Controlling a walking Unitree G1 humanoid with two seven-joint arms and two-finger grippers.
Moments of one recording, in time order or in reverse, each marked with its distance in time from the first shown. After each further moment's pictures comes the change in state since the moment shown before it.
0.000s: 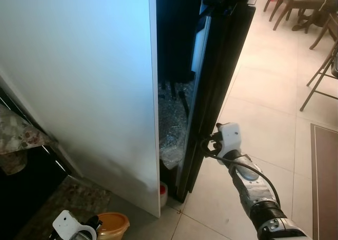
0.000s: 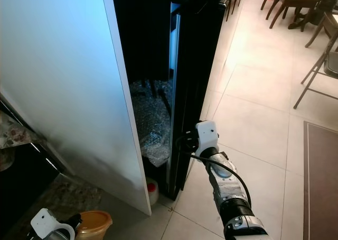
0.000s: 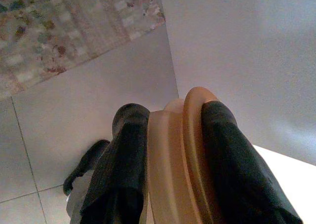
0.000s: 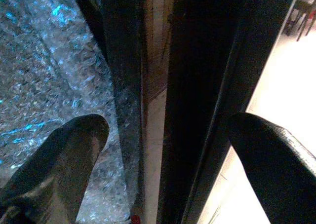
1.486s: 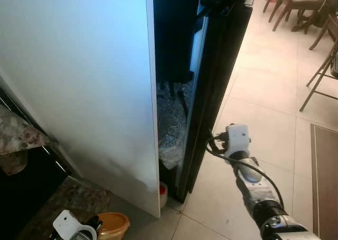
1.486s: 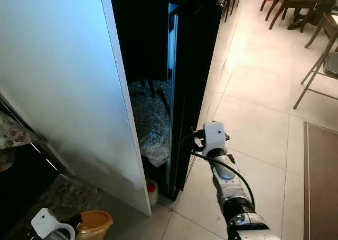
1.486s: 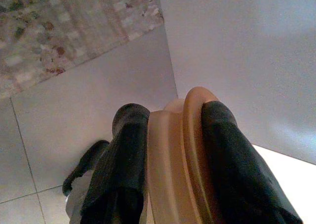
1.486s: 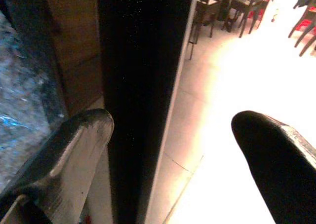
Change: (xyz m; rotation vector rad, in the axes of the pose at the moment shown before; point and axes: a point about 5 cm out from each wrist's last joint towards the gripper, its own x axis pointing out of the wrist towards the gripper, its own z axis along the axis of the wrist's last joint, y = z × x) left arm 0.000 0.000 0.000 0.001 0.001 -0.001; right arm -0.006 -0.022 -0.006 -0.058 0.003 -0.226
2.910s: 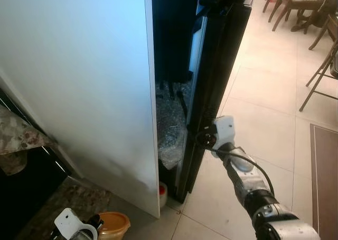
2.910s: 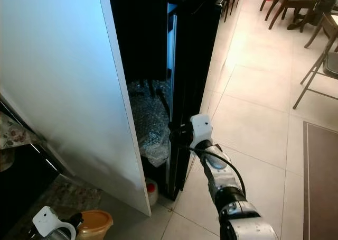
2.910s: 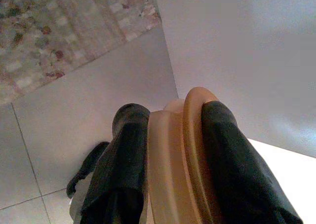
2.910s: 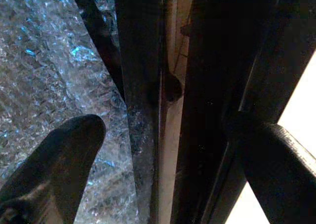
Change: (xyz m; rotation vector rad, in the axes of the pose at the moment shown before) left arm 0.000 -0.004 0.000 0.039 0.001 -0.011; right arm 0.017 0.032 0.023 0.078 -0.042 0.275
